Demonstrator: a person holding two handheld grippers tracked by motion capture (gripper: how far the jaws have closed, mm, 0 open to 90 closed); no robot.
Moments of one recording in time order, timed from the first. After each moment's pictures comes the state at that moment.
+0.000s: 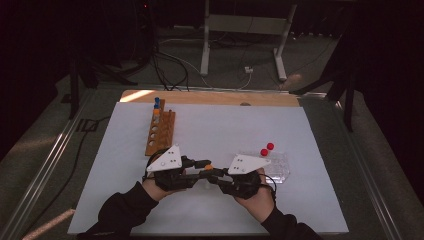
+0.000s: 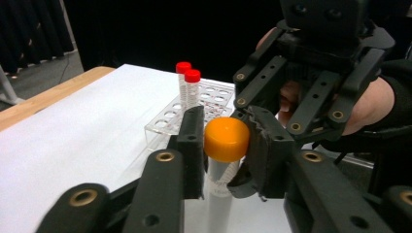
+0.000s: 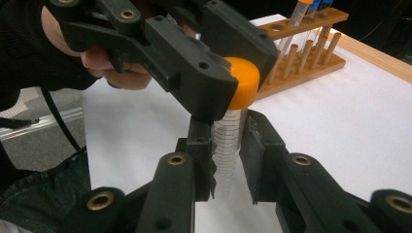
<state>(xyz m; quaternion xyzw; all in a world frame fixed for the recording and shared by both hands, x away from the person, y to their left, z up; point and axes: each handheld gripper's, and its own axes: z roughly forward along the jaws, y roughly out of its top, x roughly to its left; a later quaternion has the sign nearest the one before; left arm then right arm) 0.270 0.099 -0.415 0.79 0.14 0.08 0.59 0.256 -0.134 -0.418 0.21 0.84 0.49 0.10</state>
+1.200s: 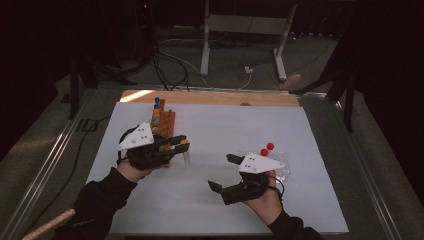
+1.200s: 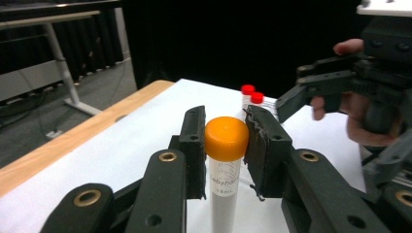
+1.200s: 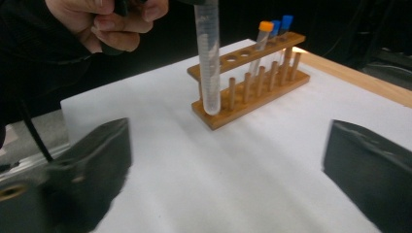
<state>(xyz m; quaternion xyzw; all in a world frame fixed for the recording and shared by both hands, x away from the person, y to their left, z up) 0.300 0.160 -0.374 0.77 0.19 0.14 0.59 0.246 -0.148 -0.408 0.26 0.80 0.53 0.13</state>
